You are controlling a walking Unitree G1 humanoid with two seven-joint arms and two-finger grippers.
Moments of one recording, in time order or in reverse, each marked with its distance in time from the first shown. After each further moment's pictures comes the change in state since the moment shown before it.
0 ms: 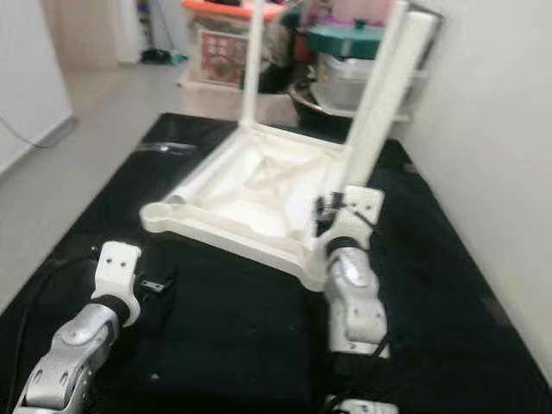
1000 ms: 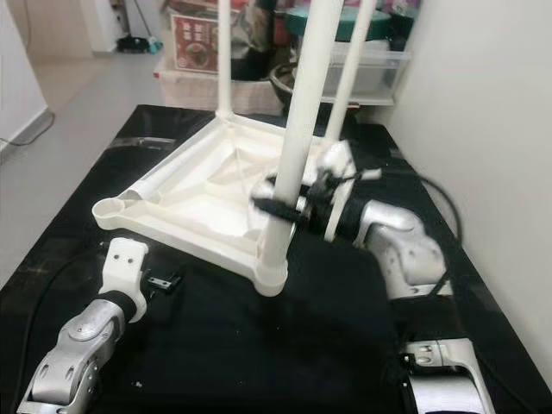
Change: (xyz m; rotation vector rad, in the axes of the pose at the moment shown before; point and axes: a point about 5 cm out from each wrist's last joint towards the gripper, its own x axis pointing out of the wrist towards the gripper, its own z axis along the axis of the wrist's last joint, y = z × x) left arm 0.001 -0.002 -0.001 -0.003 0.016 -0.006; right arm 0.010 0.013 0.037 -0.178 0.168 1.148
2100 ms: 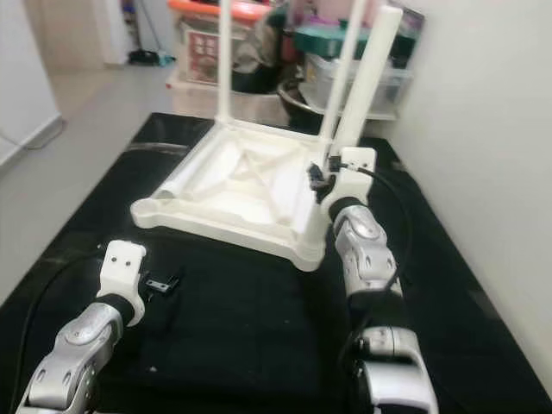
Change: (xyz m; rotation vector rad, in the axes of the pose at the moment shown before) left arm -0.005 0.003 -0.002 0.002 0.010 0.012; right arm -0.011 -0.027 -0.016 0.107 -0.193 -1.255
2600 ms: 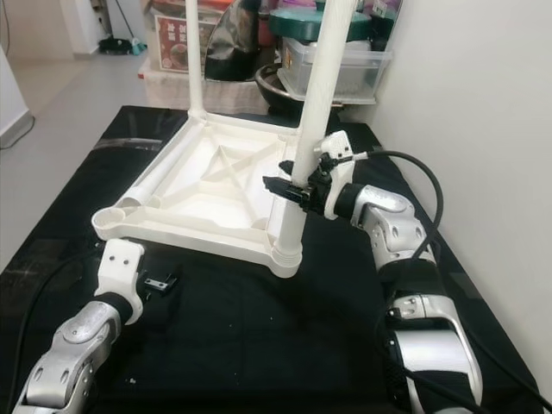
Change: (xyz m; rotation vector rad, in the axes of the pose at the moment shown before) left arm 0.001 -0.002 0.002 -0.002 -0.007 -0.003; right arm 0.023 -0.002 0.034 -0.150 0.136 1.017
